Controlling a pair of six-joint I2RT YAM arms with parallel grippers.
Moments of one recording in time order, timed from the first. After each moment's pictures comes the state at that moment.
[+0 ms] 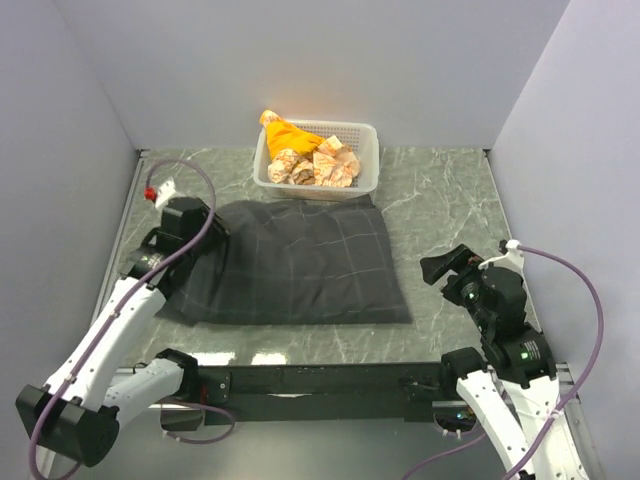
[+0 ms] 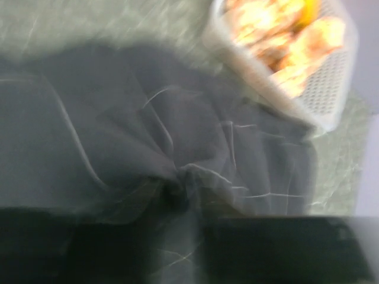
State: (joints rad) left arm -0.35 0.95 1.00 -0.57 -0.28 -0.86; right arm 0.24 0.37 0.72 -0.75 0.13 0.77
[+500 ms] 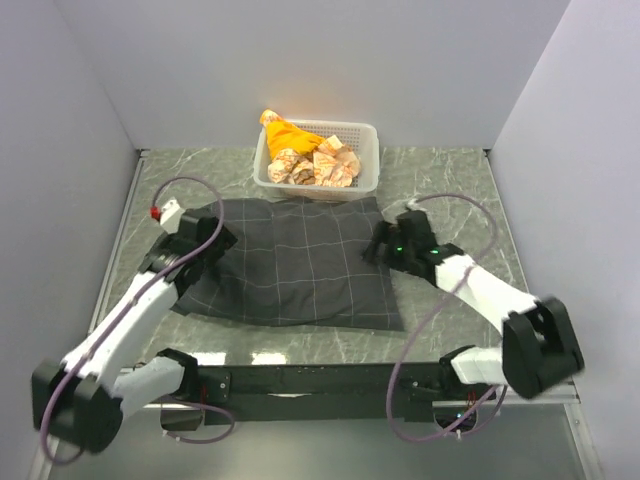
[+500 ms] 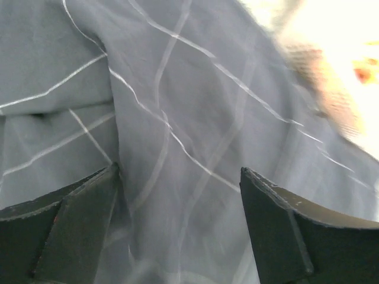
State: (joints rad) left arm -0.34 0.98 0.81 -0.55 -0.38 -0.97; right arm 0.37 1.24 0.73 -0.29 0.04 0.65
